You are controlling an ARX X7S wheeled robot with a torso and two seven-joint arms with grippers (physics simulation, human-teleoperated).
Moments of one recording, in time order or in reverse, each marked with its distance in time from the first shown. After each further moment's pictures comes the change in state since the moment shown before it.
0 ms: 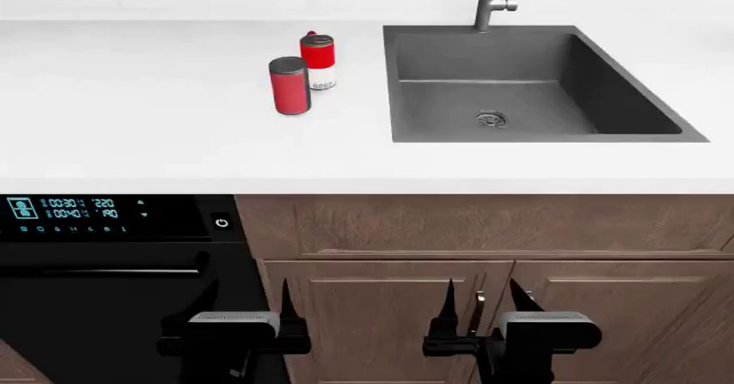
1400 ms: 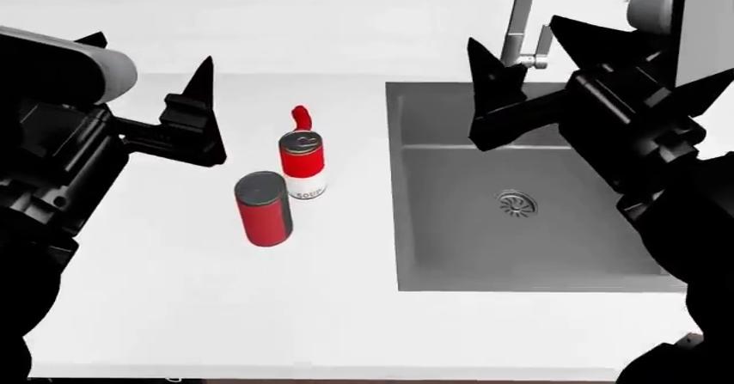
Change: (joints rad) left arm -0.858 -0.307 -0.179 0.864 -0.365 -1.461 0.143; right arm 0.973 0.276 0.140 -0.670 0.533 1.423 -0.134
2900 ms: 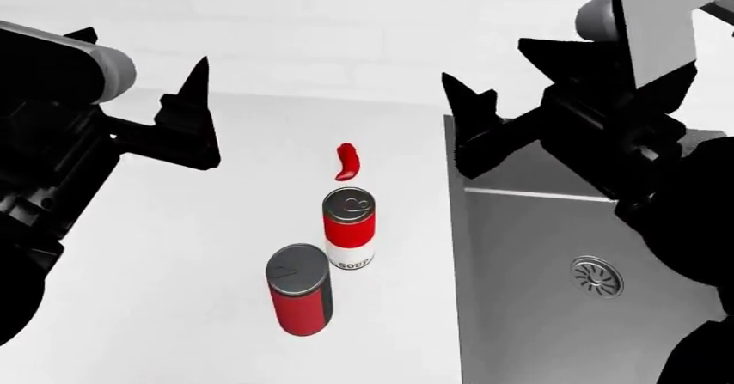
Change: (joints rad) left arm -0.049 -0.083 -0.024 0.016 -0.256 -0.071 -0.186; right arm 0.091 0.131 -0.101 0.066 0.332 0.084 0.189
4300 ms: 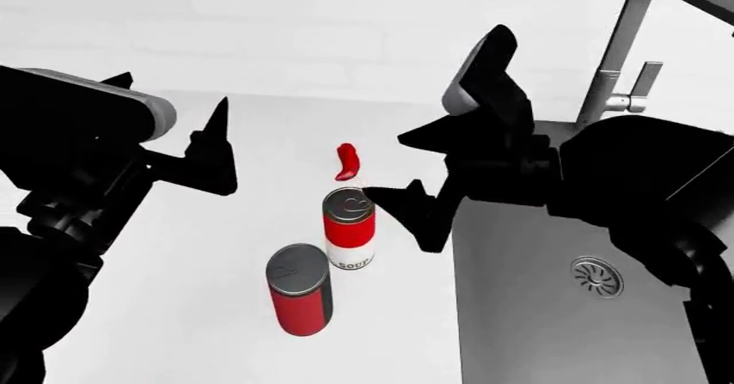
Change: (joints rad) left arm 0.197 -0.057 0.114 -0.137 0.050 0.302 -0.016; right arm 0.111 0.153 -0.616 0.451 -0.083 -0.460 -0.618
